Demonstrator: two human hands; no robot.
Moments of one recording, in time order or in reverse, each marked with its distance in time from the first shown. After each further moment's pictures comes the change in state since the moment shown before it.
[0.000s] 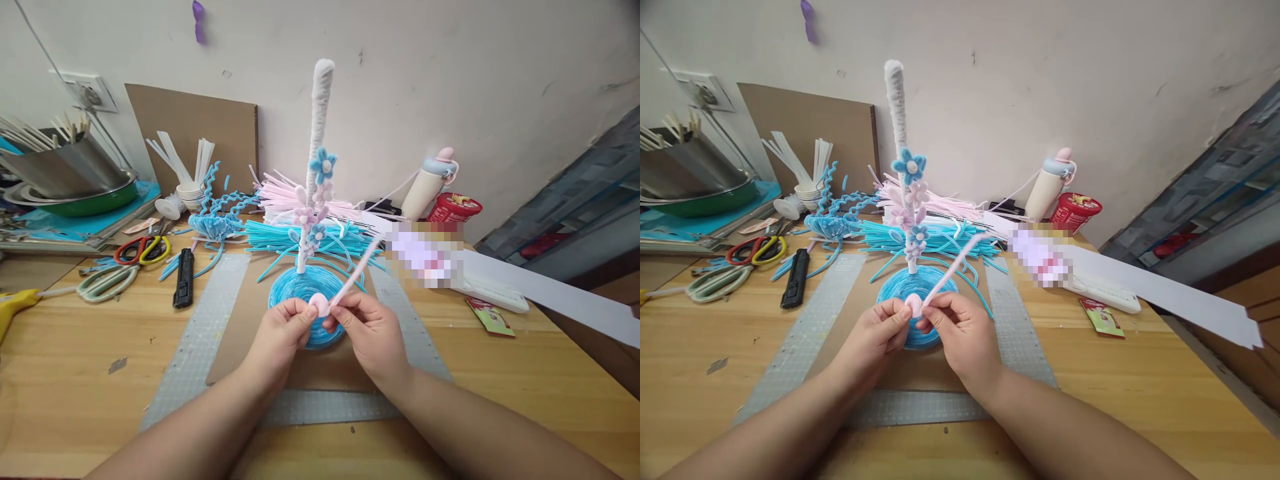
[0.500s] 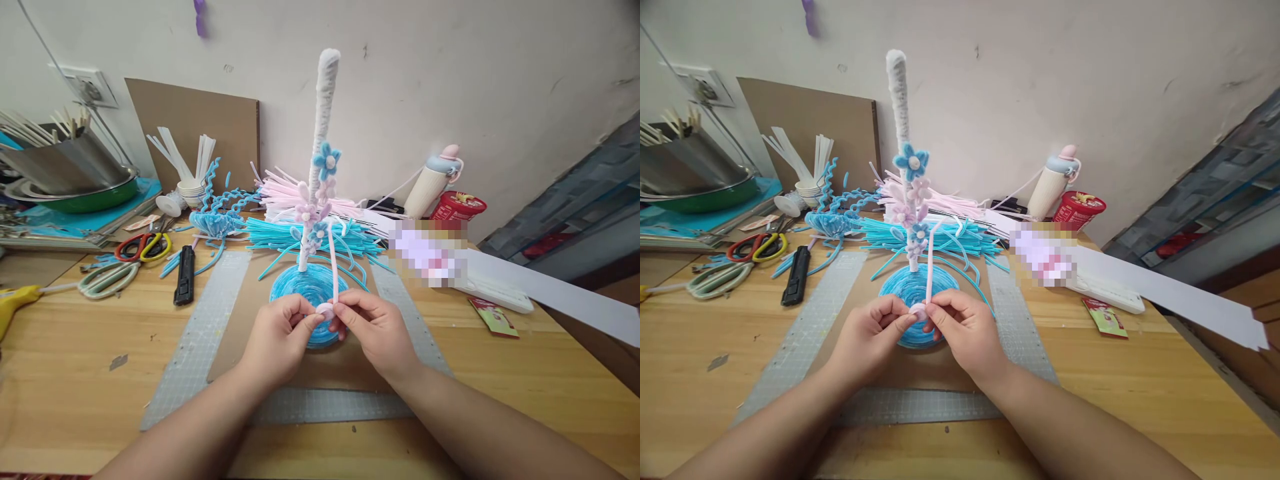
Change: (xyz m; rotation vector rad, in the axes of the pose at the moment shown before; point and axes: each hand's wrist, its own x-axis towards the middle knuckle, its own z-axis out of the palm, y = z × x) left_hand -0.004 0.008 -0.007 0.558 0.017 0.301; right_hand 0.003 -0.008 -0.008 -0.123 -0.101 -0.035
